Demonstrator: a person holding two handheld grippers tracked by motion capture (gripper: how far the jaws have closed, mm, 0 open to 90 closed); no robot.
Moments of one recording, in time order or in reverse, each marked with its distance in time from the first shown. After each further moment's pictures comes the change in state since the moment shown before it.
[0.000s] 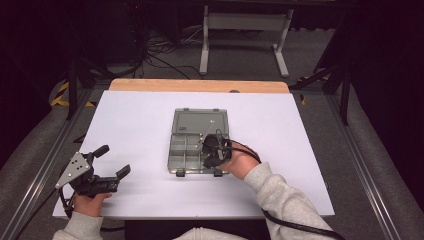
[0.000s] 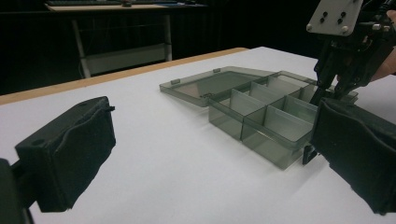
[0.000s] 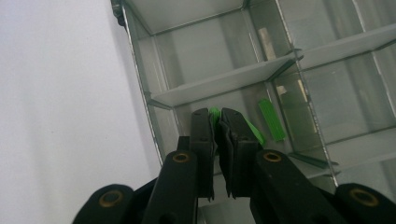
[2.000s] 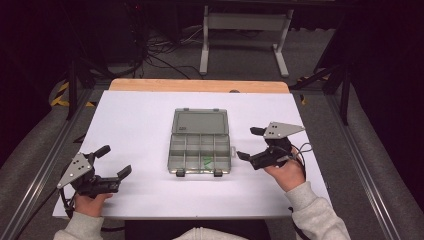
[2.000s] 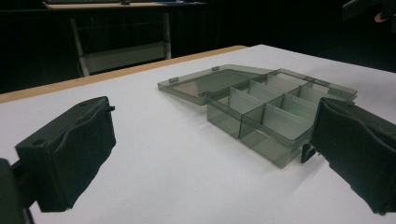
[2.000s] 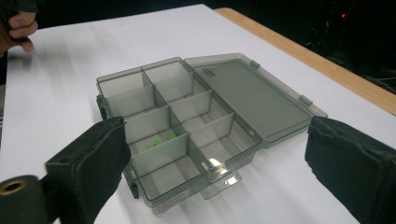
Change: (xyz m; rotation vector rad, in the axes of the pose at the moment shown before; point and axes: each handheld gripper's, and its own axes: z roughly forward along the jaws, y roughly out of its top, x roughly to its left) left arm -0.002 0.000 0.001 0.011 -0.004 -0.001; right arm 0.007 -0.128 -0.101 -0.728 -0.285 0.133
